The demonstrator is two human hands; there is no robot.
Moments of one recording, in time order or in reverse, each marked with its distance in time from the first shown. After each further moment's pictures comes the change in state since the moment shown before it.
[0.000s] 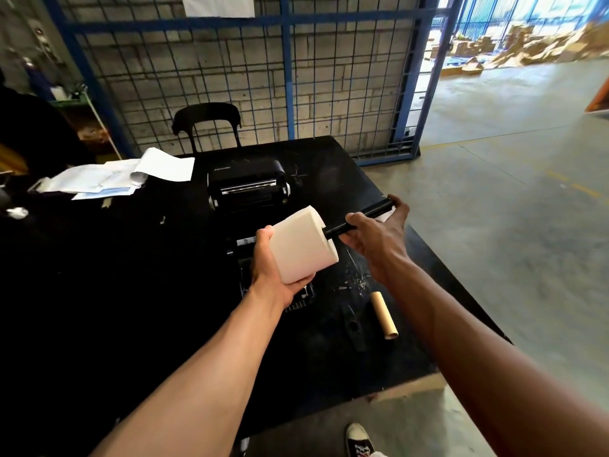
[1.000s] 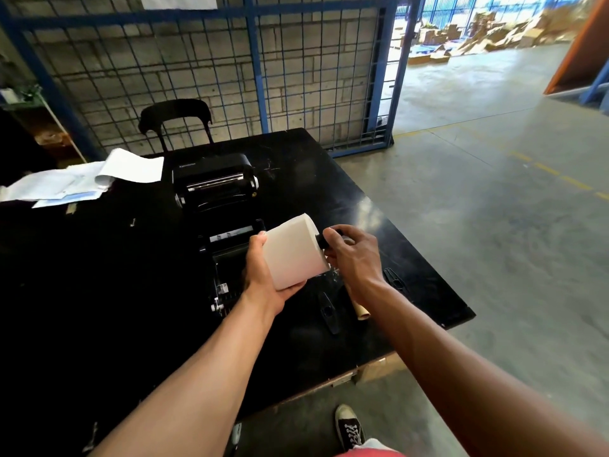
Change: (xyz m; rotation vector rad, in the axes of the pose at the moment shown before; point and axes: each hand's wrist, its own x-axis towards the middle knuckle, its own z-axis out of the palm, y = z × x) left_hand -0.017 -0.037 0.013 0.046 -0.003 -0.076; right_hand -0.042 0.027 -0.035 -0.307 0.011 -0.068
